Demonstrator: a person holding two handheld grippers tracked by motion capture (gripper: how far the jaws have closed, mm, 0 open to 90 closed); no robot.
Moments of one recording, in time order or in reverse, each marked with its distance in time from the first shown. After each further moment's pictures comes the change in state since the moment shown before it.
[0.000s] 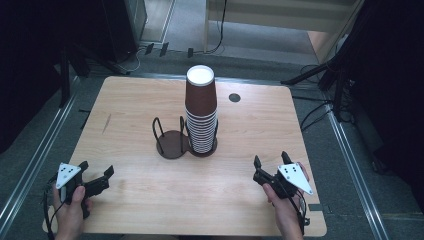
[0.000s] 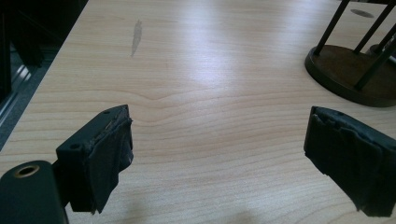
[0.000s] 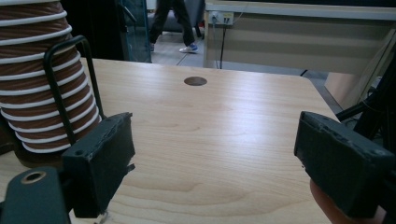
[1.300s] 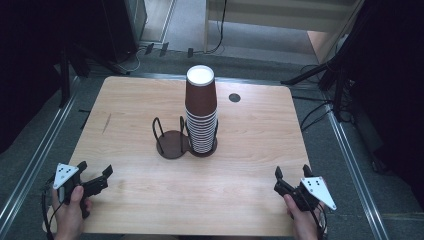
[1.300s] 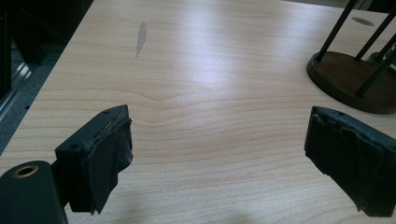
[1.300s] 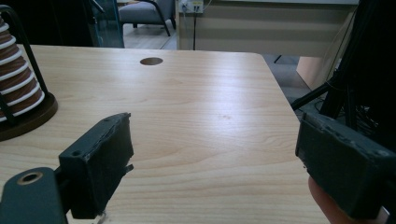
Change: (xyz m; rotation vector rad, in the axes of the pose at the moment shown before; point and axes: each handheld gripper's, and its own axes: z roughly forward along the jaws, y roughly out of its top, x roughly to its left) left arm 0.003 0.000 -0.001 -0.013 0.003 -0.023; right arm -0.050 -0.027 -0.028 0.027 -0.096 0.032
